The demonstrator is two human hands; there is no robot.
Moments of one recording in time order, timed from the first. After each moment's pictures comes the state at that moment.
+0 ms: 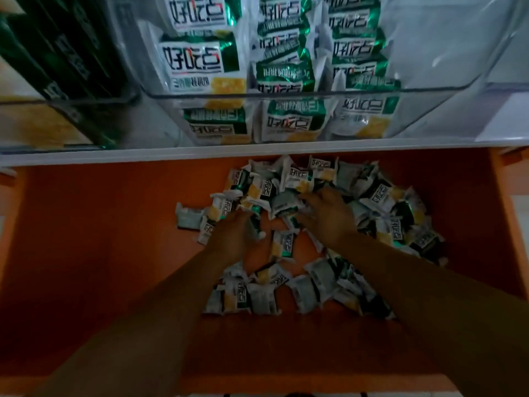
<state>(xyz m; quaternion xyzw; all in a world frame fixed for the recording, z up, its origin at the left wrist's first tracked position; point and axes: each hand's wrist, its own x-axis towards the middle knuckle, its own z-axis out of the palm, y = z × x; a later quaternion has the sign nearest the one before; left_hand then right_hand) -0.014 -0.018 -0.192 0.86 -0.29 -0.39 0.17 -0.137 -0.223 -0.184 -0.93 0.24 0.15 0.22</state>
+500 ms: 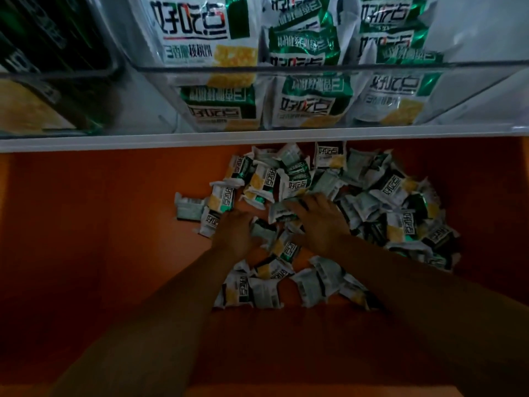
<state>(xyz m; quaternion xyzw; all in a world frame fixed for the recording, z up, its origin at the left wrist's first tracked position) -0.021 -0.019 -0.212 0.87 -0.30 -0.39 0.08 -0.136 -0.198 -0.203 -0.95 0.10 0.26 0.11</state>
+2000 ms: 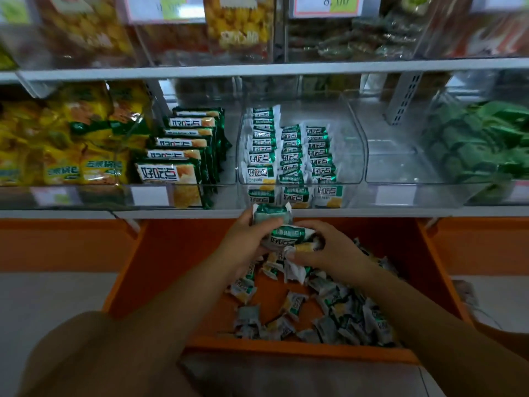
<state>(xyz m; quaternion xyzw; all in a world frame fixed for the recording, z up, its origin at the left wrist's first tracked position) -0.054 -0.001 0.073 0.64 -0.08 -0.39 0.65 -0.179 -0.145 0.079 -0.84 0.18 0.02 0.51</state>
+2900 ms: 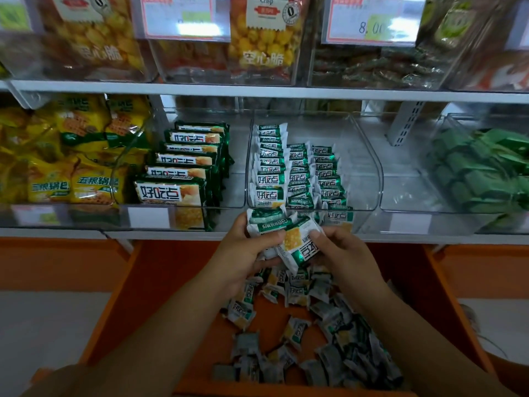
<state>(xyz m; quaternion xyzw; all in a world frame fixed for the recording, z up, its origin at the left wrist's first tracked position) -0.021 0.006 0.091 0.59 -0.10 -0.39 0.70 -0.147 -0.131 0.091 -0.67 0.28 -0.17 0.67</state>
